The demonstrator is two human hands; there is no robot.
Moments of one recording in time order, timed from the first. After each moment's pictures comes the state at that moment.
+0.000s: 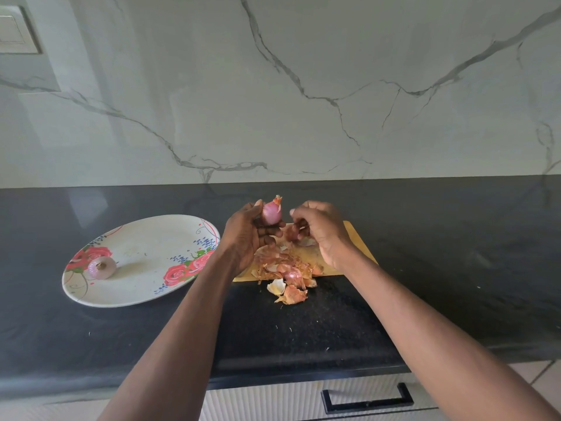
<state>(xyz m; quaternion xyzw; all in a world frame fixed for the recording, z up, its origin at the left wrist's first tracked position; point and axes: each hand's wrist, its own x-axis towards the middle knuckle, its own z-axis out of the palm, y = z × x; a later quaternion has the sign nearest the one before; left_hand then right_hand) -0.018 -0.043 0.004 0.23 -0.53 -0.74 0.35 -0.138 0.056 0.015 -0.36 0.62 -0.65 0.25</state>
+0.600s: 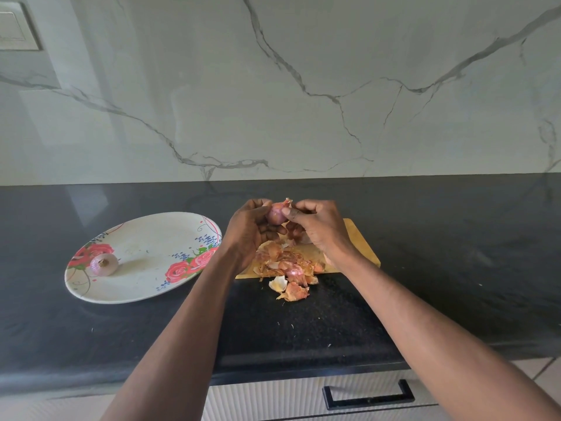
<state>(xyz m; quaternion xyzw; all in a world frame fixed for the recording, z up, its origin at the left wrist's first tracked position) -0.016 -0.041 0.003 0.21 -0.56 -0.72 0.35 -0.135 0.055 0.008 -0.42 0.64 -0.62 0.16</state>
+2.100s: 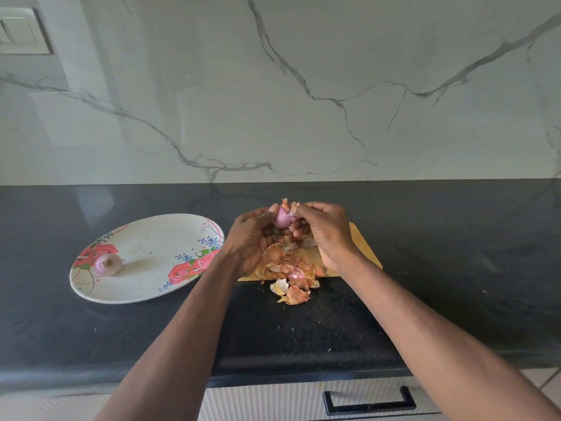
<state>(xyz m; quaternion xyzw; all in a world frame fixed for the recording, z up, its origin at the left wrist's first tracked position) -0.017 -0.038 0.001 0.19 -0.50 -0.77 0.34 -0.127 0.057 0.017 -0.33 0.56 -0.72 0.25</state>
